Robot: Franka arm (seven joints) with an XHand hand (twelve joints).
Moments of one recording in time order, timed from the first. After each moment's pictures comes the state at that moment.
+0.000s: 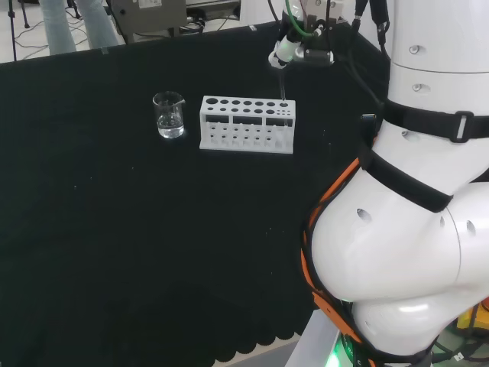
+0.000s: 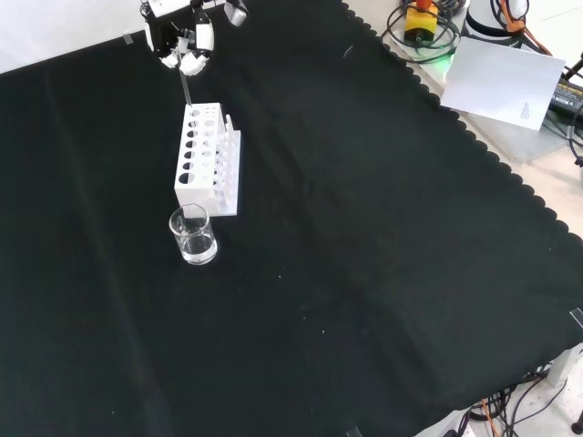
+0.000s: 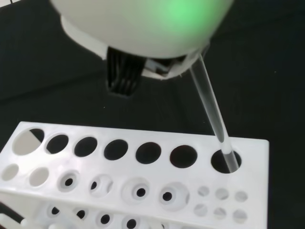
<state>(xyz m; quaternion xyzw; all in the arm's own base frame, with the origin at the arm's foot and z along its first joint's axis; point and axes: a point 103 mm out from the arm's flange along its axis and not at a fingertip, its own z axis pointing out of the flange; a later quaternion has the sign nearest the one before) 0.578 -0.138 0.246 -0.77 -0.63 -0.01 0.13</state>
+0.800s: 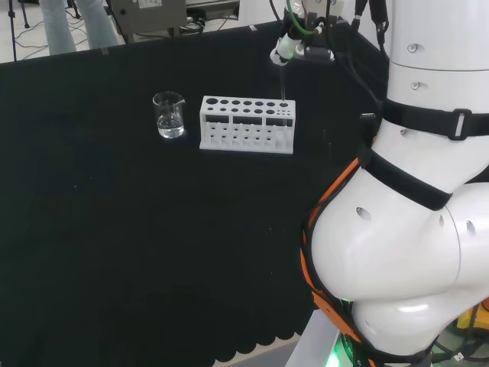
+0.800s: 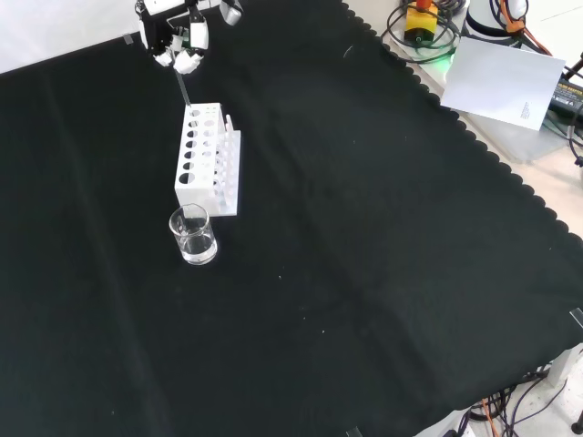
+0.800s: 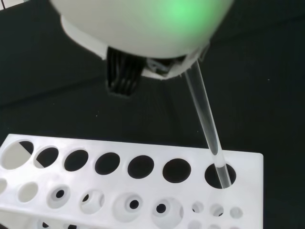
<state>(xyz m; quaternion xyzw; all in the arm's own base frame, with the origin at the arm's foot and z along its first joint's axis) 0.587 -0.142 0.246 -0.77 -0.62 -0.01 0.12</state>
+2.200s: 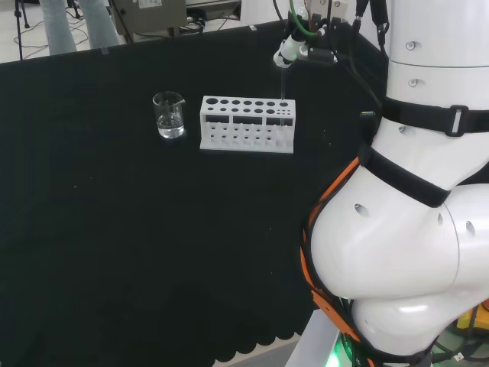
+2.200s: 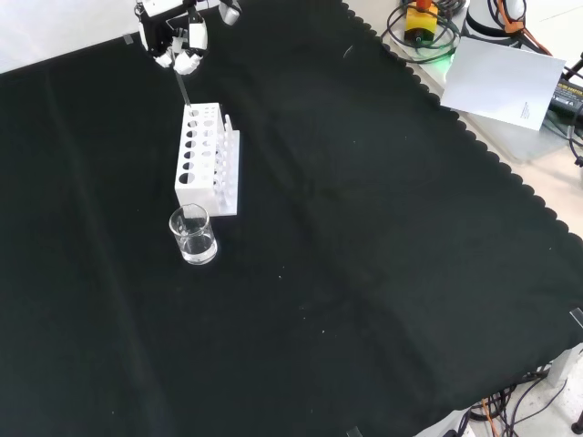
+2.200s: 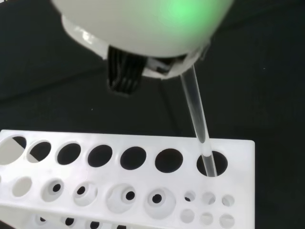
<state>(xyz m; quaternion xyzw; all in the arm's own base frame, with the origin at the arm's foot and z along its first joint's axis) 0.585 -0.150 0.241 -0.77 -0.62 -0.01 0.14</state>
